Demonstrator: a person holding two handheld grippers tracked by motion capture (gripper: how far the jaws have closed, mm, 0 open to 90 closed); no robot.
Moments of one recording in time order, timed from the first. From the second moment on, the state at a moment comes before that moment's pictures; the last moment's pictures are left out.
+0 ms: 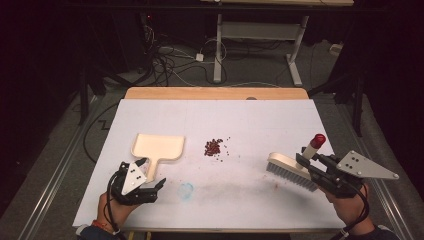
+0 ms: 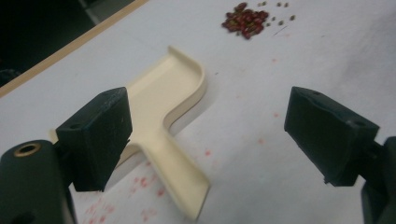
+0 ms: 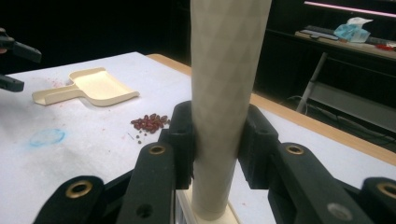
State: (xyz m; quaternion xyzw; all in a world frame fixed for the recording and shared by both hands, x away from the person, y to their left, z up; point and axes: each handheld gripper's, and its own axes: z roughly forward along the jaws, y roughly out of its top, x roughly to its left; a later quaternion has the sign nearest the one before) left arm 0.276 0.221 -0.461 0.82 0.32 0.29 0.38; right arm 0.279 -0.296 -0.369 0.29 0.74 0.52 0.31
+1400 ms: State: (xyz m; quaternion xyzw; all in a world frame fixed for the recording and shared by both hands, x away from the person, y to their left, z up) left arm 0.353 0.221 -0.499 0.78 0.52 0.16 0.31; right arm 0.292 -0.270 -0.376 0.26 0.77 0.51 0.28
